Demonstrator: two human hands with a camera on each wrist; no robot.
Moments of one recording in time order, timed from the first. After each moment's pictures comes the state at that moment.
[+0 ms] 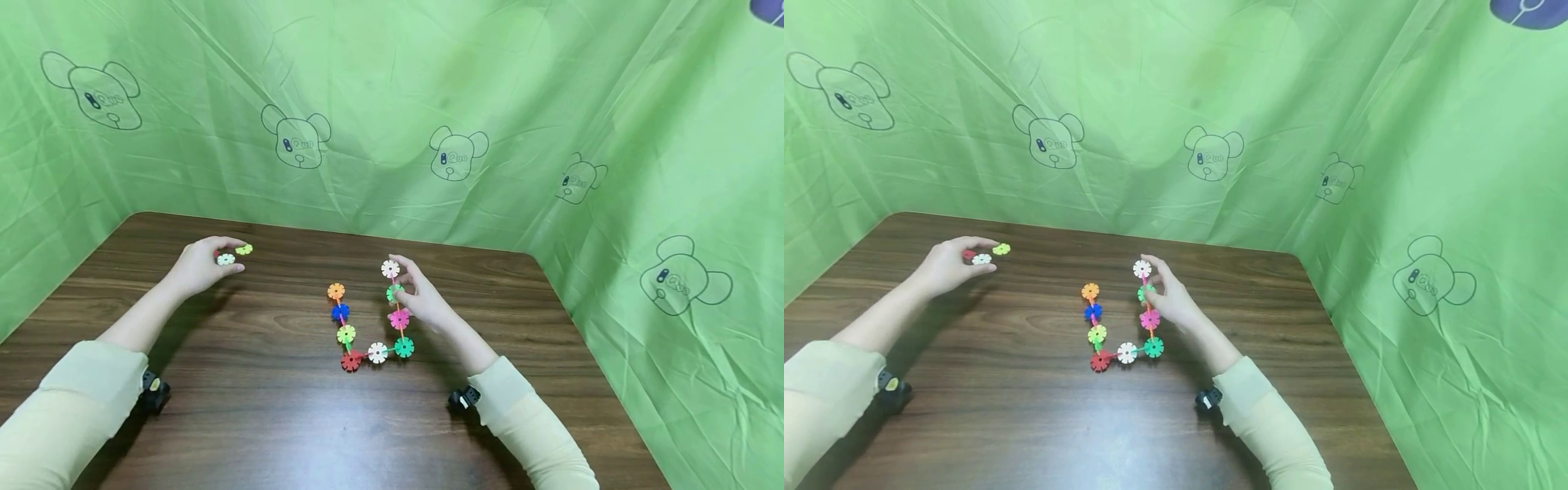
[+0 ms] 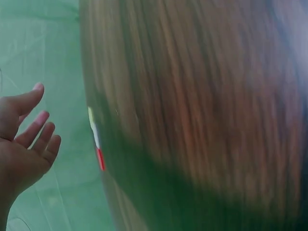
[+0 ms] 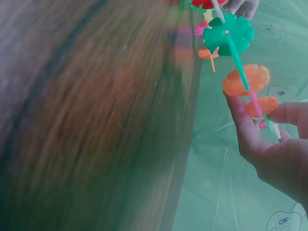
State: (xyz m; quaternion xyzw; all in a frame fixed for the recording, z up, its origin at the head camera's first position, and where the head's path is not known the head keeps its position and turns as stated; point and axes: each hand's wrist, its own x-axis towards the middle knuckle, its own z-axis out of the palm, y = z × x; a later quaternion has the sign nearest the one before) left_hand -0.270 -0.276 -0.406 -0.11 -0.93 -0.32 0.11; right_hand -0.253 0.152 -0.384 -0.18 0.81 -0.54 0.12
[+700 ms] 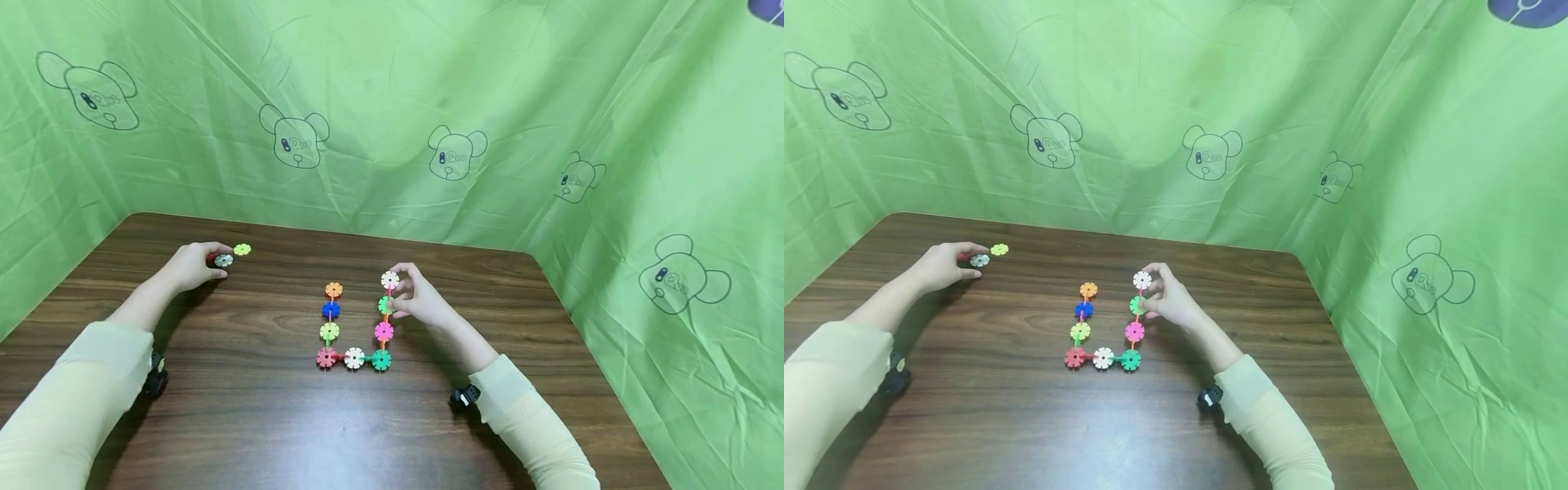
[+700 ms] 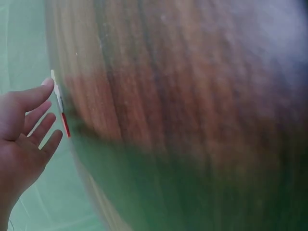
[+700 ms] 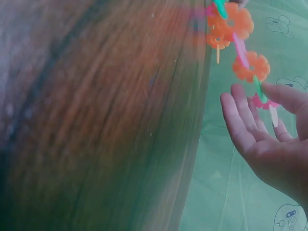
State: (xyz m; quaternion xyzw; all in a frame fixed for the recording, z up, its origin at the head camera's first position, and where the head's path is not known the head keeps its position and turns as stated) left_hand -0.298 -0.307 -0.428 -0.13 -0.96 -0.26 0.03; right_hand -0.262 0.159 -0.395 -0.19 0.77 -0.59 0.17
